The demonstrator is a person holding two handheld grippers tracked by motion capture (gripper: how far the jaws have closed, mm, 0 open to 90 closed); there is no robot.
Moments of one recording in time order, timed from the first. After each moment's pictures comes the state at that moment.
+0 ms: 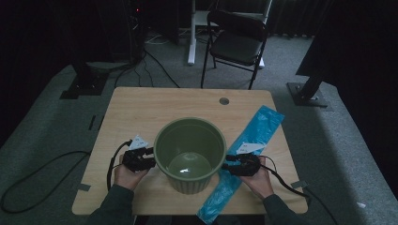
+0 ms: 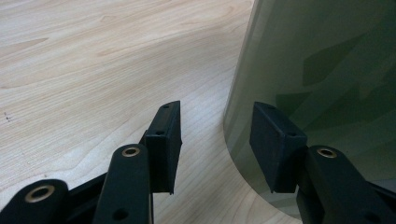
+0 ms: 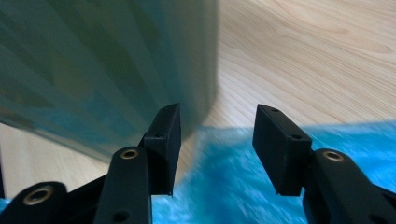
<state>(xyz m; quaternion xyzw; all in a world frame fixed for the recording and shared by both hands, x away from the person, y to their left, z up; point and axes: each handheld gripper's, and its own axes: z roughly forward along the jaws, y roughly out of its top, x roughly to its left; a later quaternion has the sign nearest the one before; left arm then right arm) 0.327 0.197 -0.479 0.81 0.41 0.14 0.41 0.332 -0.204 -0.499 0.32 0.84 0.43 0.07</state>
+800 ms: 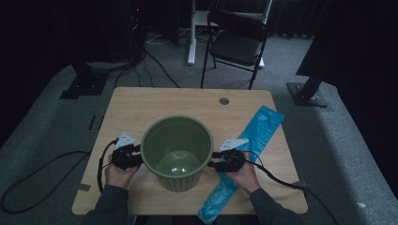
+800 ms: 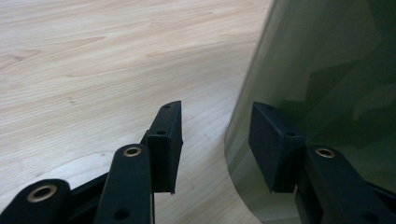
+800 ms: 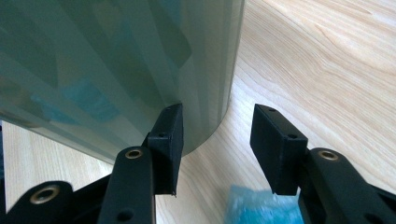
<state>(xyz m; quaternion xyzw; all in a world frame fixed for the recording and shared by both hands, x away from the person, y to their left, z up) 0.328 0.231 -0.474 0.77 0.46 0.16 0.42 0.345 -0.154 -0.492 0.28 0.86 0.42 0.06</state>
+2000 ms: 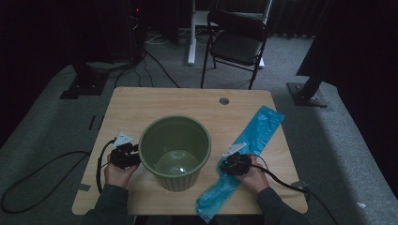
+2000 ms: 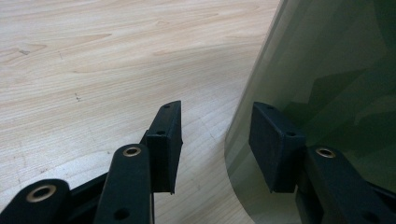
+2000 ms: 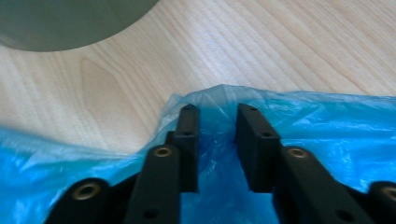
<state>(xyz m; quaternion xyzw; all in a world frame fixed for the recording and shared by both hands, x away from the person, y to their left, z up) 0.332 0.234 -0.478 0.76 0.46 0.15 0.42 0.351 -0.180 -0.525 0.28 0.91 0.28 0.09</state>
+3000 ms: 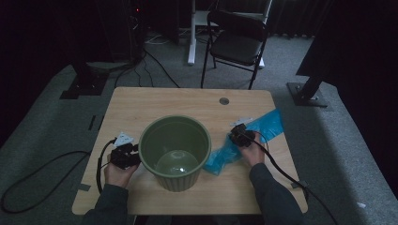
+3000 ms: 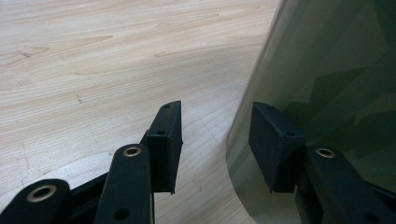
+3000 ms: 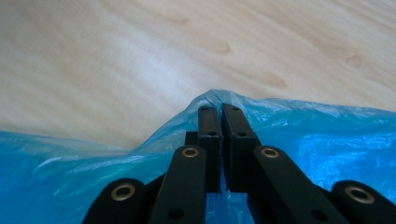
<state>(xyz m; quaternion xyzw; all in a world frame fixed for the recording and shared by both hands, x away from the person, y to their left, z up) 0.332 0.233 -0.477 0.77 0.46 0.16 0.42 0.436 -0.198 -0.508 0.42 0.85 0.27 0.19</state>
